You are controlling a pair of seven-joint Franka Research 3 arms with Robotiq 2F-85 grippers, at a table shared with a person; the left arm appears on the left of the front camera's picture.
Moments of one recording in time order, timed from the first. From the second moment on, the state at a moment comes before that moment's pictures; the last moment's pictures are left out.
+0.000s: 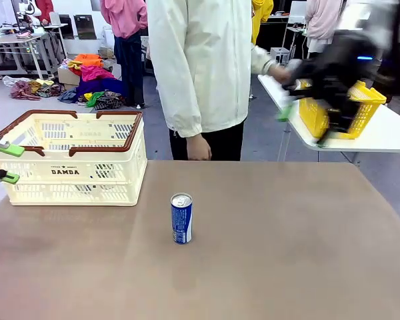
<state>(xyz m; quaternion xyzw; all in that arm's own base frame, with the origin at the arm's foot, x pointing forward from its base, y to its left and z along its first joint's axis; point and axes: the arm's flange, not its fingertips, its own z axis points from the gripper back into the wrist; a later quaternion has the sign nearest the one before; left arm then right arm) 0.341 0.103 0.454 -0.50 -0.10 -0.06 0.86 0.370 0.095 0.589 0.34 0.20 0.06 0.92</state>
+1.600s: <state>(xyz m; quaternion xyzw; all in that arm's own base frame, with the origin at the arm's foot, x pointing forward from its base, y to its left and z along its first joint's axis) 0.344 0.095 0.460 -0.49 -0.09 -0.07 0.86 0.296 -0.171 0.459 0.69 0.09 -0.04 0.72</state>
